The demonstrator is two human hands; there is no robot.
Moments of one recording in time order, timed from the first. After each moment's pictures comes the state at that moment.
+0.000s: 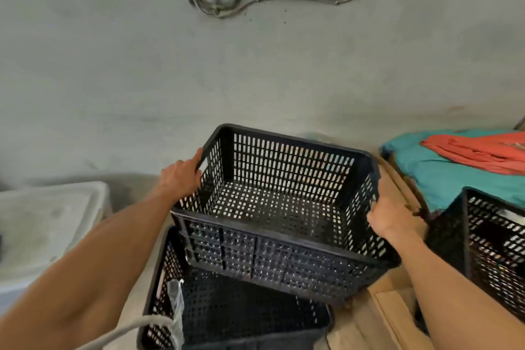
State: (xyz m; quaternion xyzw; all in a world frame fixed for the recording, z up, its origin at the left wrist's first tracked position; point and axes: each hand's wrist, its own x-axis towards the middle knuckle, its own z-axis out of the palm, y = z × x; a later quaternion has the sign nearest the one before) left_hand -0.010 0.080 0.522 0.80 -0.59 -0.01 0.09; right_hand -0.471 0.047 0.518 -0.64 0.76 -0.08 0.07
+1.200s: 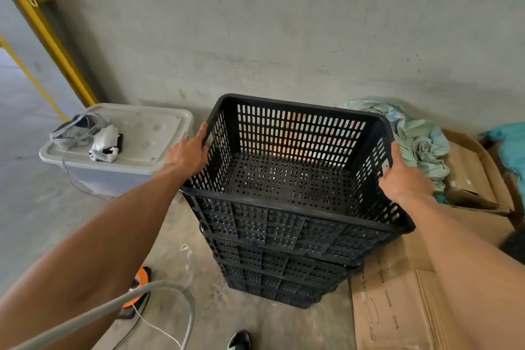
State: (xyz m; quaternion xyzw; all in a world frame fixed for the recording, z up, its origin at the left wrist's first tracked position) left_hand -0.002 0.280 0.489 0.90 -0.43 -0.01 0.09; right_hand -0.411 0.071 0.489 -0.74 0.67 0.00 0.06
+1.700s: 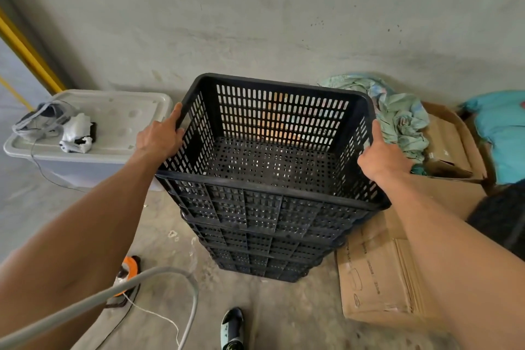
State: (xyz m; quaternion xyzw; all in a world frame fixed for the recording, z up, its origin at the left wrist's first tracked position) left_hand 0.004 0.264 0.481 0.90 -0.42 -0.01 0.08; right_hand -0.412 0.067 0.476 -0.73 0.68 -0.02 0.04
